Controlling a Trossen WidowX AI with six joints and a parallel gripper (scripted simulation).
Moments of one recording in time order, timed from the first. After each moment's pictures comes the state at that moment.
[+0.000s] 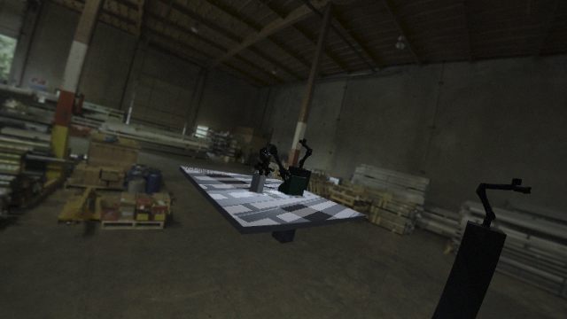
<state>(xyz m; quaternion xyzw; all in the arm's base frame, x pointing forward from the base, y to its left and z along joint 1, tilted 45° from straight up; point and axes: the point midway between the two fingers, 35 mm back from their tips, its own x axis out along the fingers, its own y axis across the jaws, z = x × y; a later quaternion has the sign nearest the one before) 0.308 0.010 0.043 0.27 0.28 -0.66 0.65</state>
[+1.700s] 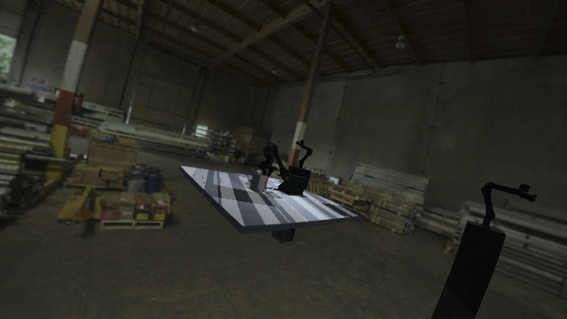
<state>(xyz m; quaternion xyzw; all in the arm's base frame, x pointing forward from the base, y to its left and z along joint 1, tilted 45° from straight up) 0.293 0.041 0.032 0.27 0.27 -0.66 0.64</state>
